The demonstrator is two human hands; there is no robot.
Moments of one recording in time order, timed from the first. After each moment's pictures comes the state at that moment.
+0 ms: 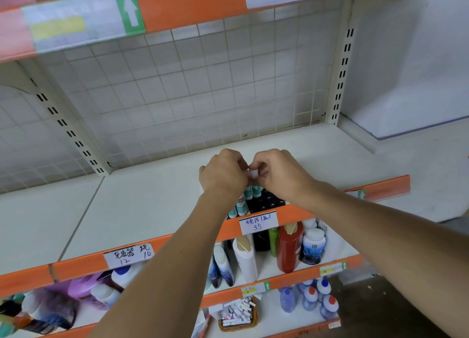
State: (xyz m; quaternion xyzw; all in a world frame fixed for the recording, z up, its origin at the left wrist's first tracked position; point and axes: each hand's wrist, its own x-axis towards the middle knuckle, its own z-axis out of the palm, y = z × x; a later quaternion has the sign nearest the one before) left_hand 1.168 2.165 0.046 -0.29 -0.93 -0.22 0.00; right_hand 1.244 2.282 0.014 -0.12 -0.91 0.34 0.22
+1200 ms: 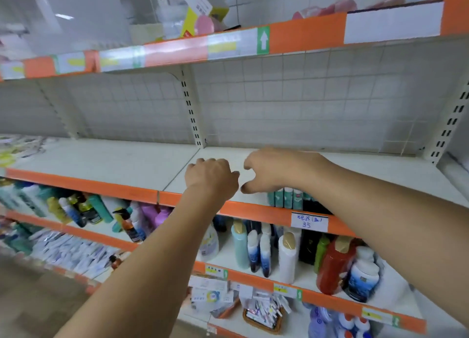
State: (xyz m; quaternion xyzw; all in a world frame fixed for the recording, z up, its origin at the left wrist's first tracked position) left_hand 1.213 2.016 0.092 -0.10 -0.99 0.03 0.05; right_hand 1.241 2.155 0.122 0.10 -0.99 0.02 -0.05
